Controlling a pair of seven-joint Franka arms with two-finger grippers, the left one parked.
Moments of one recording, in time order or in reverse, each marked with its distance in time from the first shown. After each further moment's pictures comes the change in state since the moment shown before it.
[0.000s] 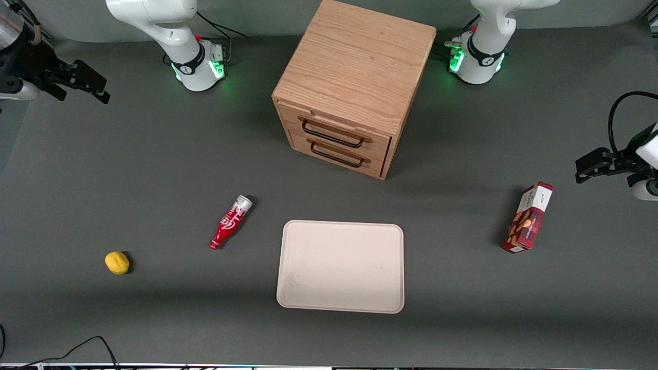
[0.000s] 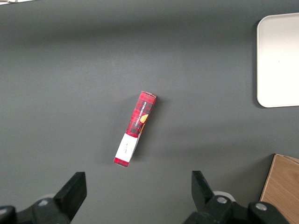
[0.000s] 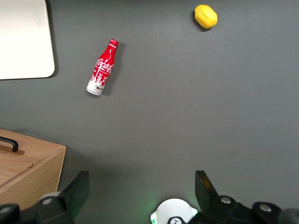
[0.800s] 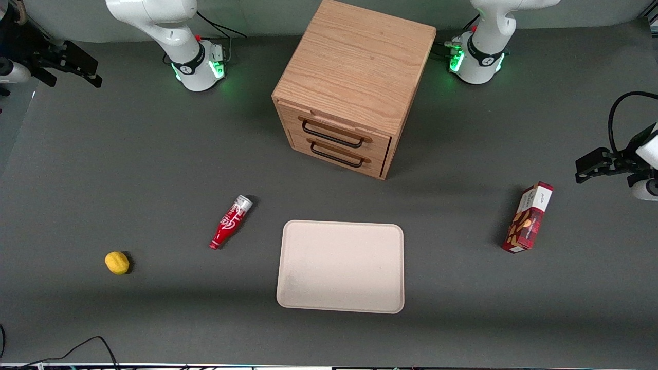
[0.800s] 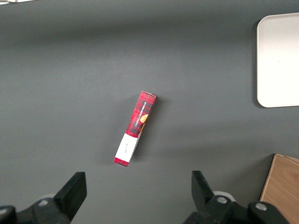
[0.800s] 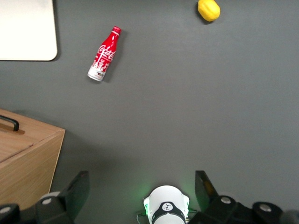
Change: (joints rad) arm 0.003 0.007 -0.003 0.083 0.011 -0.112 -0.064
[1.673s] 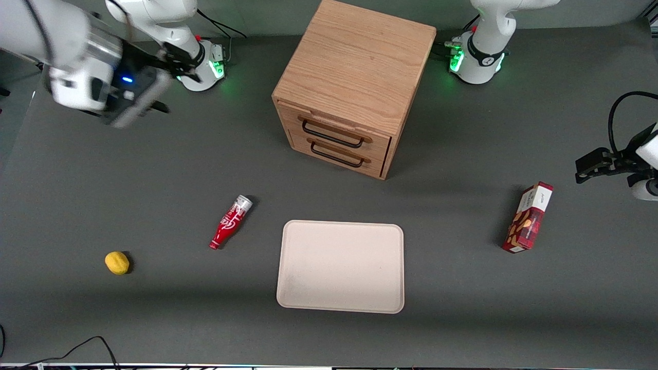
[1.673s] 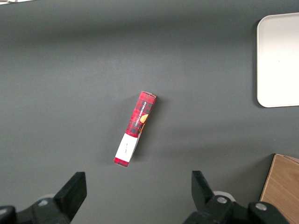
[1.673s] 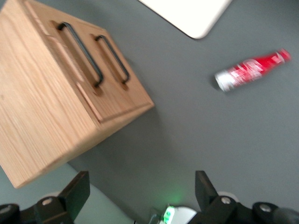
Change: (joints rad) arm 0.039 0.322 0.261 0.200 0.295 0.020 -0.328
